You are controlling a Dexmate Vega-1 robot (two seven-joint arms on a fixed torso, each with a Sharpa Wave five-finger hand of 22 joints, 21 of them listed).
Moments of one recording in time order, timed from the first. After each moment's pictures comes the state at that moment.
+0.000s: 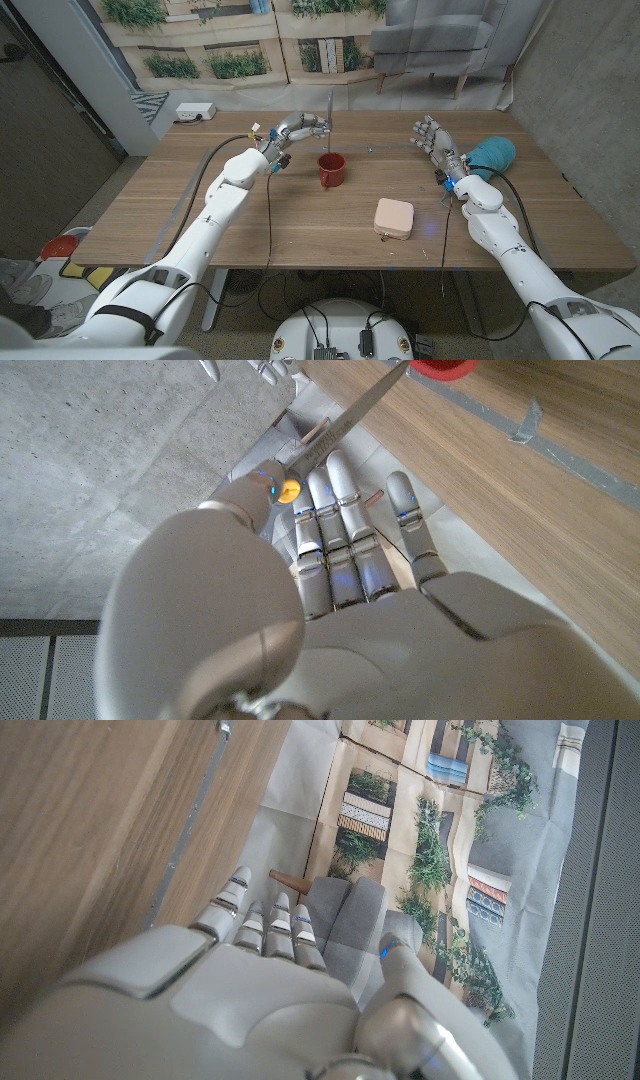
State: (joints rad) left arm 0.69 0.26 0.24 -1.24 -0.02 -0.31 -0.33; left_hand 1.12 0.12 0.62 -0.17 0.21 0.92 0.09 0.28 0.42 0.79 -0.01 0.63 0.59 0.66 -0.06 0.71 0.80 0.07 0.16 1.47 0.19; right arm -0.84 -0.35 -0.13 -1.22 0.38 0.31 0.22; right_hand 0.11 0.09 0.42 0.04 0.21 0.20 0.11 0.19 0.18 0.24 0.15 0.21 0.19 0.09 0.10 0.20 0.19 0.29 0.06 0.20 0.17
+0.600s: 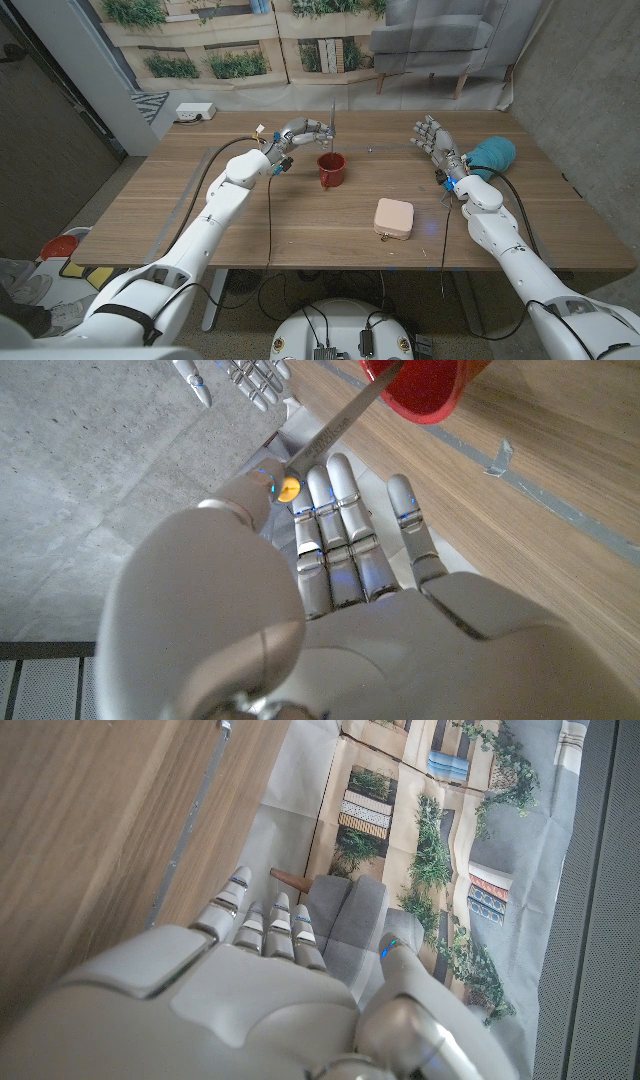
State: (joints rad) left arm 0.69 0.28 0.26 -1.27 -0.01 -0.22 -0.35; left_hand 1.14 0.10 0.60 -0.18 0.21 0.93 0.09 0.28 0.42 0.81 -0.01 0.60 0.57 0.64 -0.06 0.69 0.79 0.03 0.17 1.46 0.19; right arm -0.83 -0.35 -0.13 -1.19 0.38 0.32 0.22; right_hand 0.11 0.09 0.42 0.04 0.21 0.20 0.11 0.19 0.18 0.24 0.15 0.21 0.19 0.09 0.10 0.20 0.19 0.29 0.06 0.20 0.17
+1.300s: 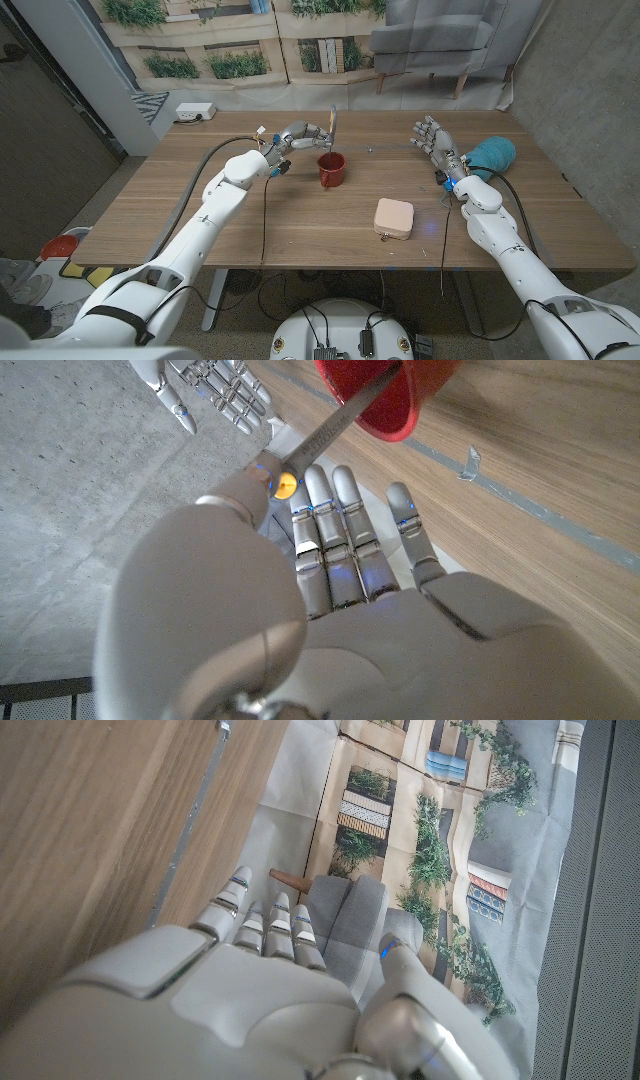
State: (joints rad) left arm 0.69 0.31 0.28 -1.28 0.04 -0.23 -0.35; left_hand 1.15 0.09 0.58 -0.18 0.21 0.94 0.08 0.28 0.42 0.85 -0.02 0.57 0.55 0.53 -0.05 0.65 0.76 -0.03 0.15 1.43 0.18; right arm -0.82 -0.34 -0.13 -1.18 0.38 0.33 0.23; right_hand 0.11 0.09 0.42 0.04 0.21 0.20 0.11 0.19 0.18 0.24 0.15 0.21 0.19 0.09 0.10 0.20 0.19 0.30 0.06 0.20 0.17
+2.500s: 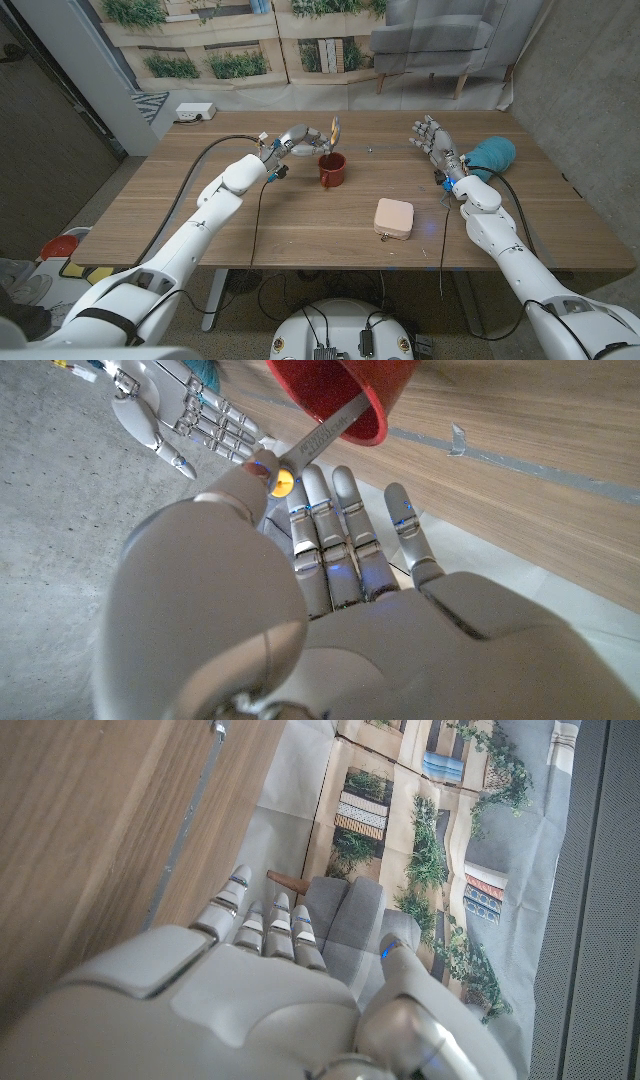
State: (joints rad) left arm 0.71 0.36 0.31 -1.27 0.20 -0.38 -0.26; left_hand 1.17 0.08 0.56 -0.17 0.21 0.96 0.06 0.28 0.42 0.87 -0.04 0.54 0.54 0.52 -0.05 0.65 0.75 -0.03 0.12 1.42 0.18; right arm -0.82 -0.34 -0.13 -1.18 0.38 0.34 0.23; right_hand 0.10 0.09 0.42 0.04 0.21 0.19 0.11 0.19 0.18 0.24 0.15 0.21 0.19 0.09 0.10 0.20 0.19 0.30 0.06 0.20 0.17
